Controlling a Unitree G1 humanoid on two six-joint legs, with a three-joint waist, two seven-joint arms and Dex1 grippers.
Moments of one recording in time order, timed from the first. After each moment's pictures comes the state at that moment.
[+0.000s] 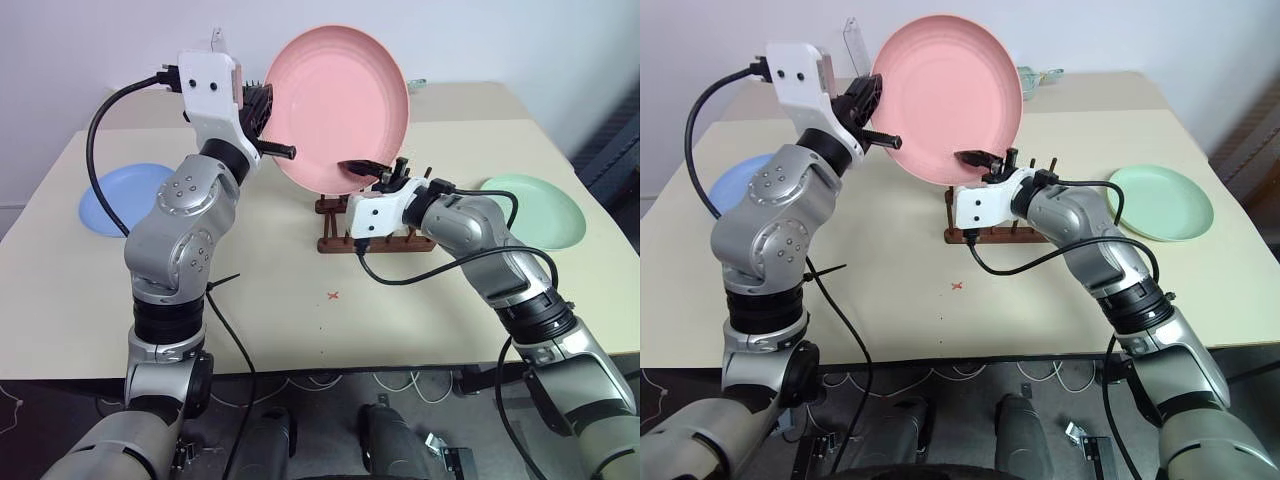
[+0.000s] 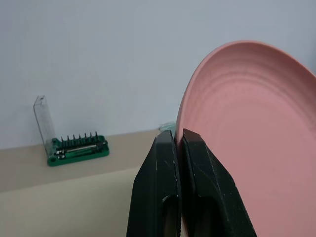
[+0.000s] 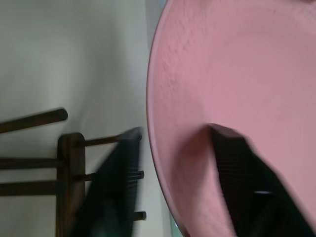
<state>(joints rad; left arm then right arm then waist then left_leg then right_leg) -0.80 0.25 0.08 -0.32 -0.40 0.75 0.03 -0.75 -0.59 0.35 0.00 -0.47 -0.14 0.55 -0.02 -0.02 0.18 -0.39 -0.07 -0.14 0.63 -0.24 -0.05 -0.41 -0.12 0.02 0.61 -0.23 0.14</state>
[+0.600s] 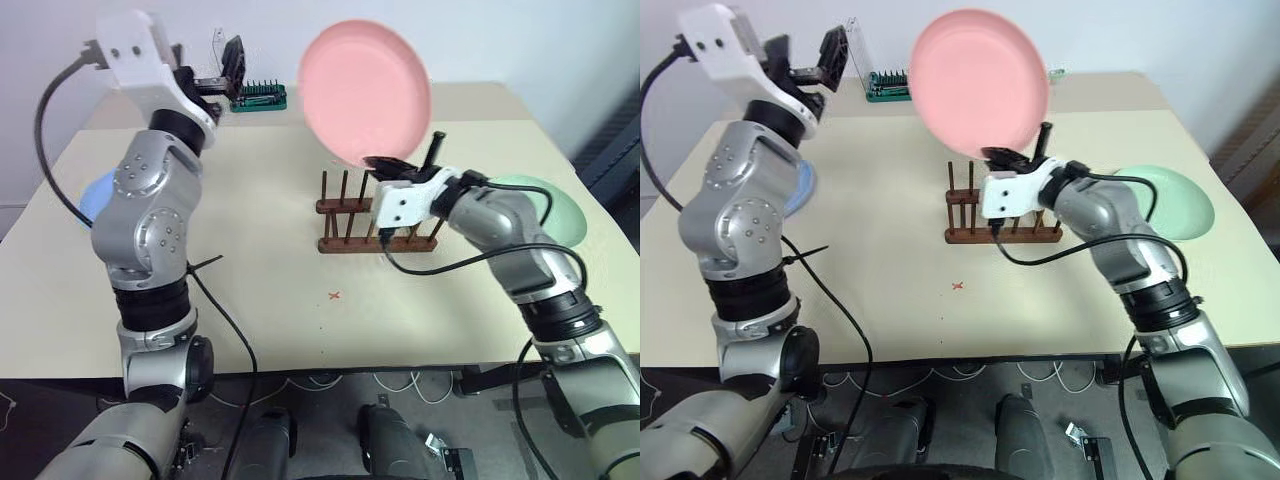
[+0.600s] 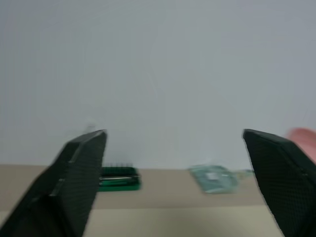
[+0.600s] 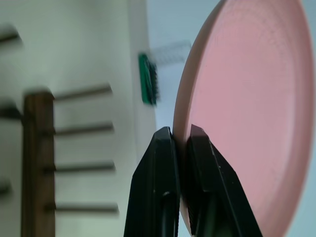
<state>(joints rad) -0.85 0.31 0.26 -0.22 -0.40 0.62 -0.01 -0.69 -0.67 0.18 0.02 -0.41 -0.19 0.54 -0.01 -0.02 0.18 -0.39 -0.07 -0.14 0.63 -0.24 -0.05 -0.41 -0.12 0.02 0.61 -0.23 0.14</state>
